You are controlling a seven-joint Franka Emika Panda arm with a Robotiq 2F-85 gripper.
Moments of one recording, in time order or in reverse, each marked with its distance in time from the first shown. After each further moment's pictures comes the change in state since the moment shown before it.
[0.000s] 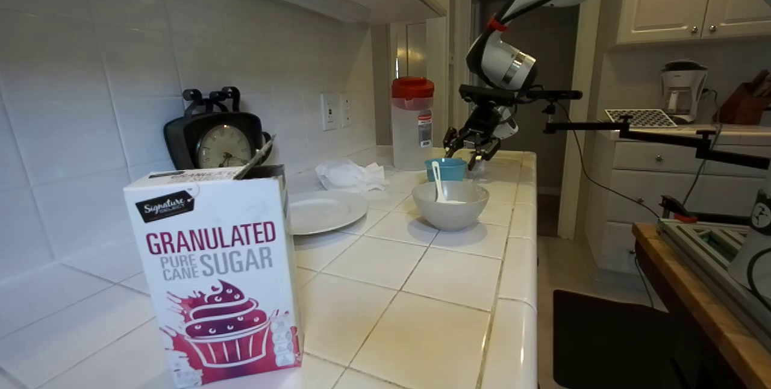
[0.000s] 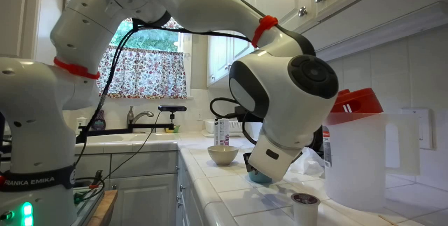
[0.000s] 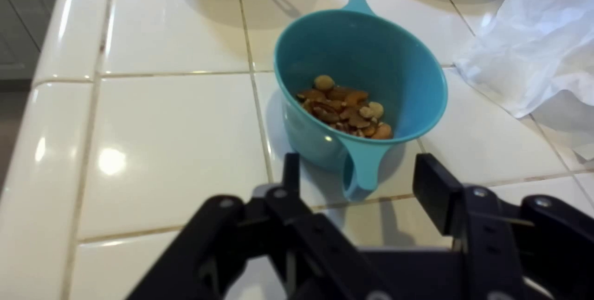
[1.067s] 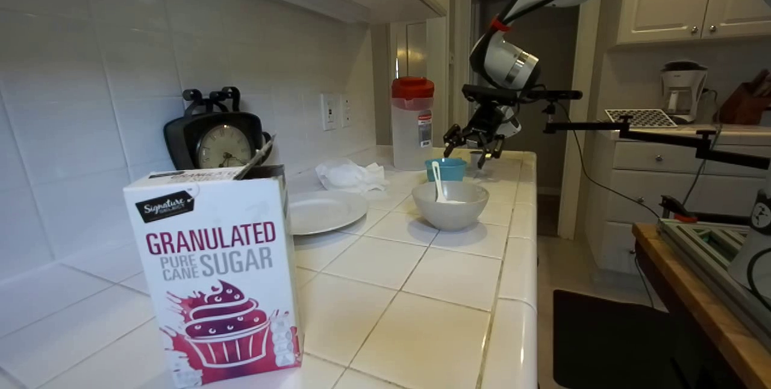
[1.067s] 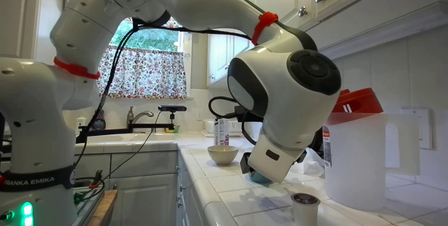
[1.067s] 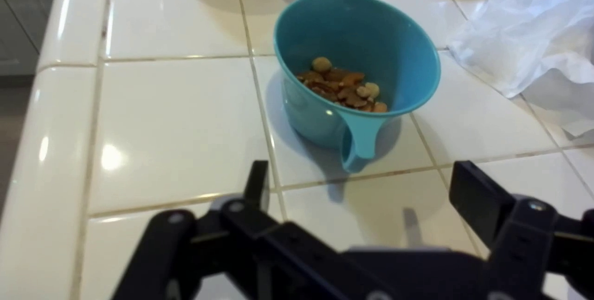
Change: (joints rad) arm -0.007 0.000 -0.018 0.001 -0.003 0.002 -0.001
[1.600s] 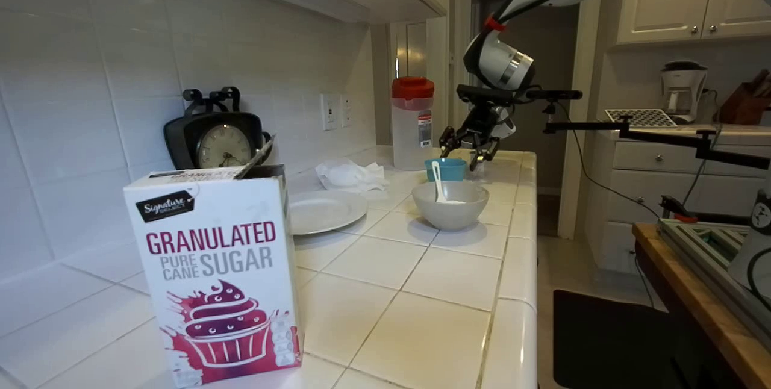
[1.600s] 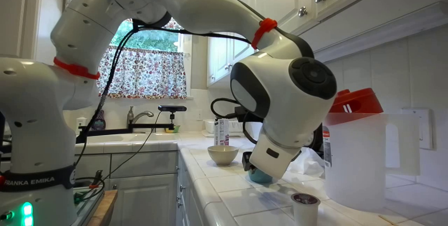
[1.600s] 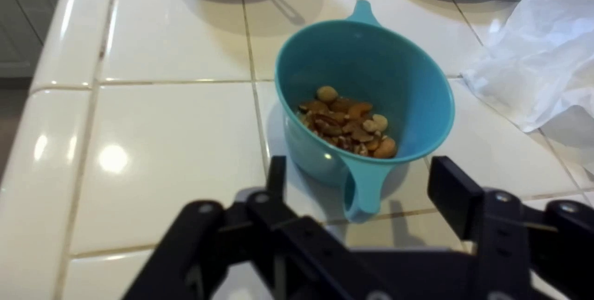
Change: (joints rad) arm 0.022 0.000 0.022 0.000 0.000 0.000 0.000
